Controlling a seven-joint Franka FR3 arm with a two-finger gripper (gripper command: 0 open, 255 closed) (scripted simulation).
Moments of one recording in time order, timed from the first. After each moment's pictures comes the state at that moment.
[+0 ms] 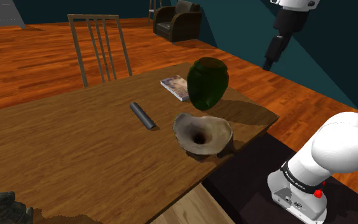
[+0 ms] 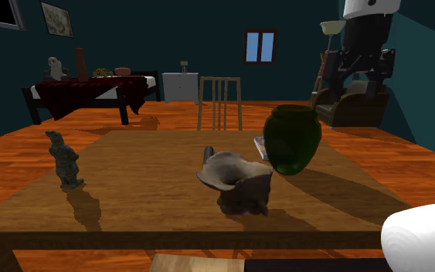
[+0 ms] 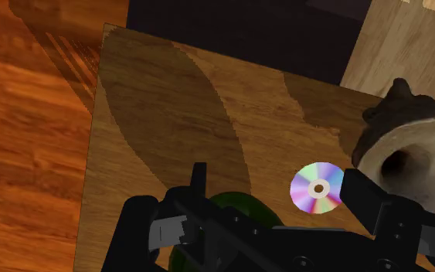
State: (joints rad) arm 0.02 -0.82 0.06 -2.30 0.01 1.45 -0.14
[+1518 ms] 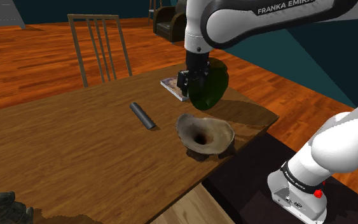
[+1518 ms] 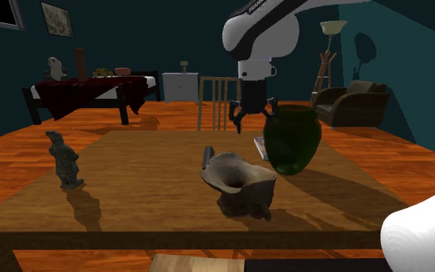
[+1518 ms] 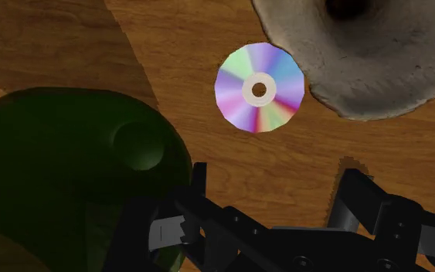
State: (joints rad) arm 0.02 -0.21 0.43 -2.14 0.04 1.91 0.36
